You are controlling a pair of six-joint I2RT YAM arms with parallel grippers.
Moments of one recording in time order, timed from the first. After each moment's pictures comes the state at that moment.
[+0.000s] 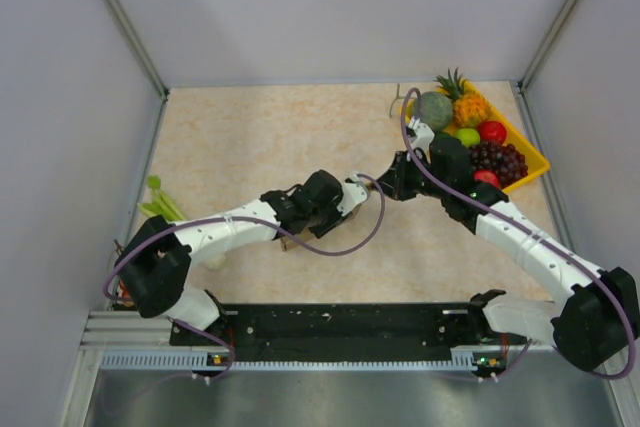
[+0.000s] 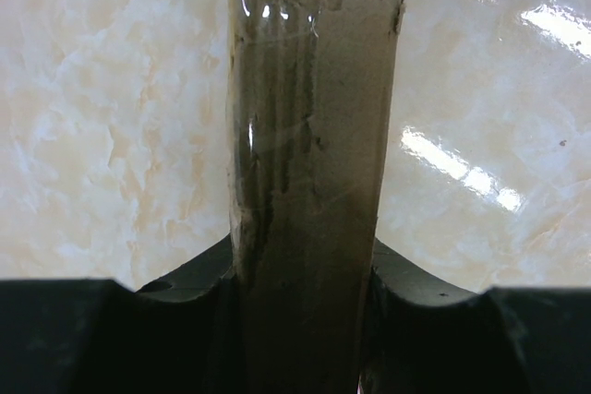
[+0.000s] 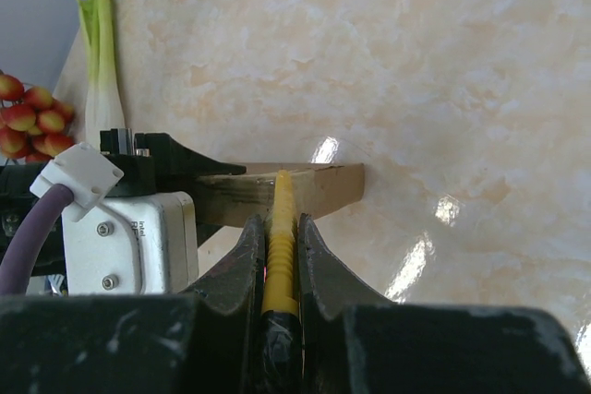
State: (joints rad) left arm -0.87 1.51 0.96 -0.35 -0.06 0.22; right arm 0.50 1.15 0.84 -0.18 -0.34 0.41
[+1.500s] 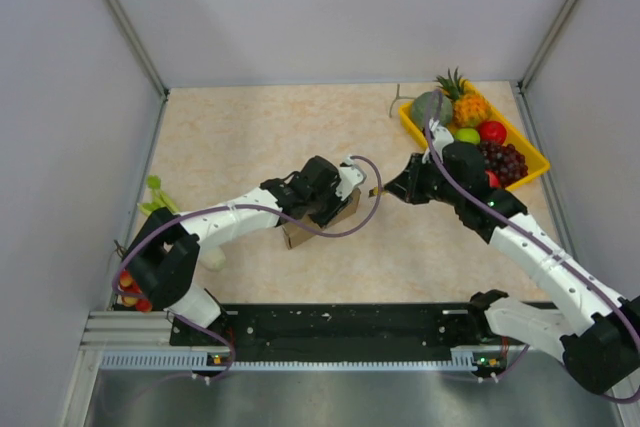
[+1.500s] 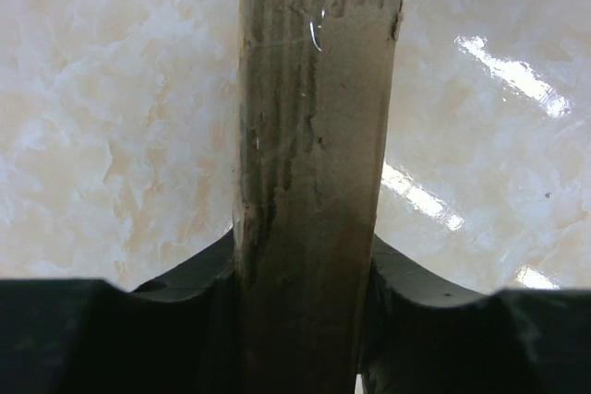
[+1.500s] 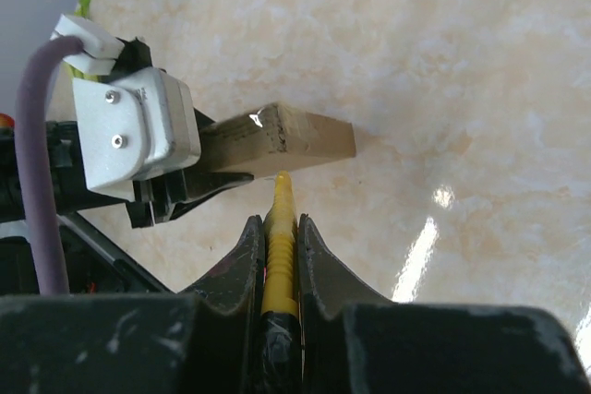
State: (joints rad) left arm -0.81 1.57 1.03 -0.34 0.03 0.13; right arm 0.48 1.01 0.85 -0.36 -0.23 0.47
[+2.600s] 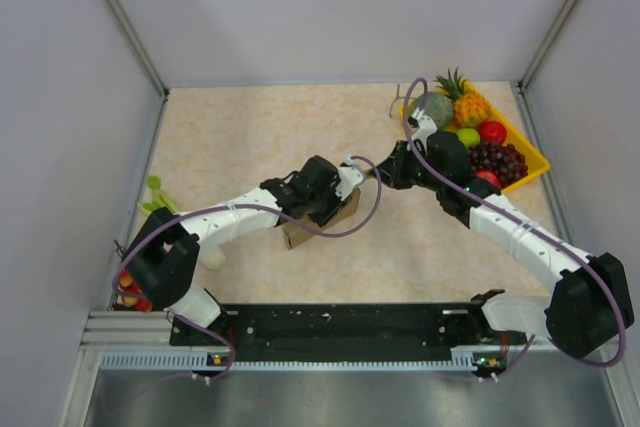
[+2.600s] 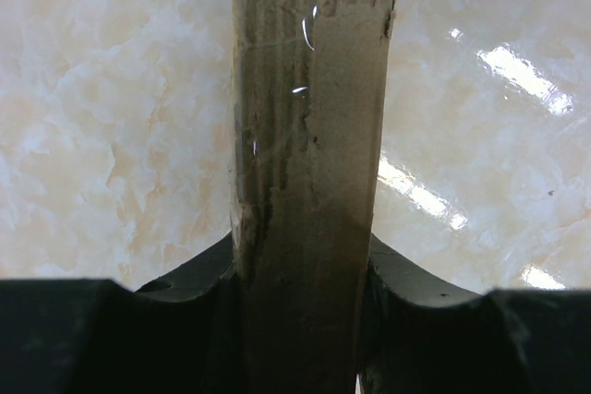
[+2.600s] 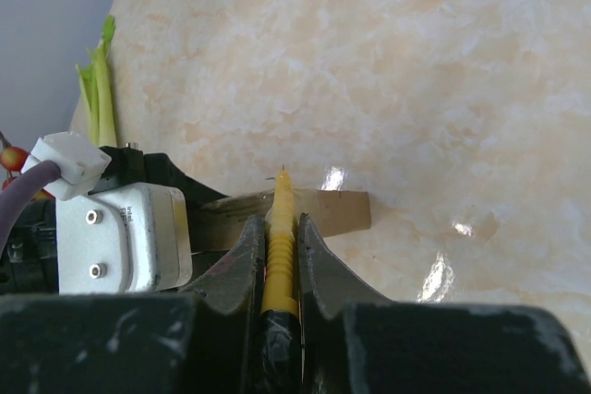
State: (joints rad) left arm -0.80 1.57 1.03 -0.34 0.04 0.15; right arm 0.48 1.22 0.85 -0.05 -0.26 0.50
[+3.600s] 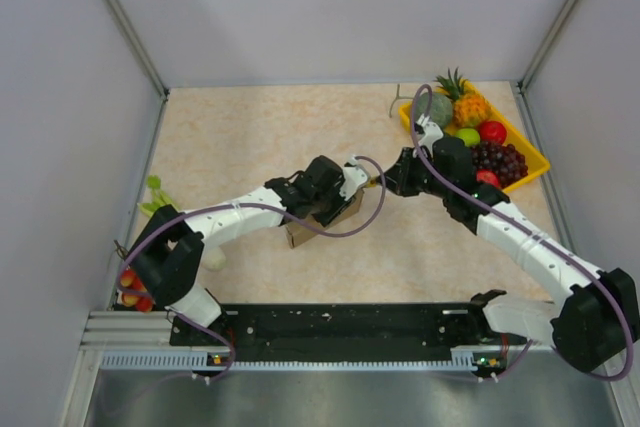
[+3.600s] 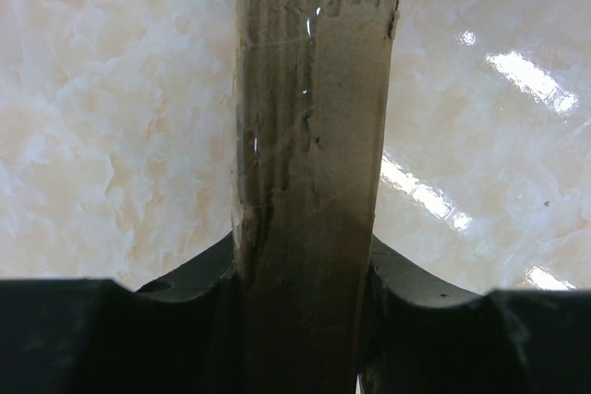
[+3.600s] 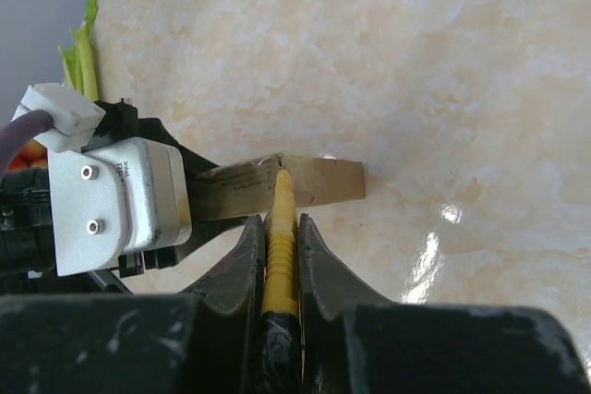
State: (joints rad) left arm -0.81 1.60 1.05 -0.34 0.02 0.14; right arm 0.48 1.15 0.82 -0.14 -0.27 0.48
